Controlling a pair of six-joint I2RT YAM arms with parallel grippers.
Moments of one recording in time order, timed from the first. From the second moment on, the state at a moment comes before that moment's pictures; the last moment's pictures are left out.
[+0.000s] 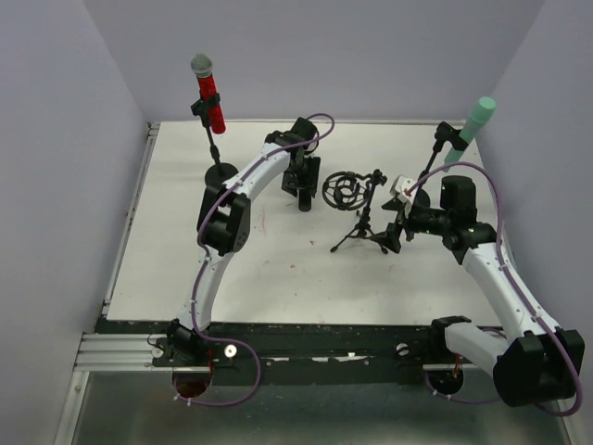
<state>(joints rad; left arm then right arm) -0.50 2.41 2.22 -0.98 0.13 -0.38 0.12 1.05 0.79 -0.37 -0.87 -0.64</state>
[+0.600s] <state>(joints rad) -0.51 2.42 2.22 -1.00 0.17 -0.37 0.12 1.00 0.82 -0.40 -0.88 -0.64</state>
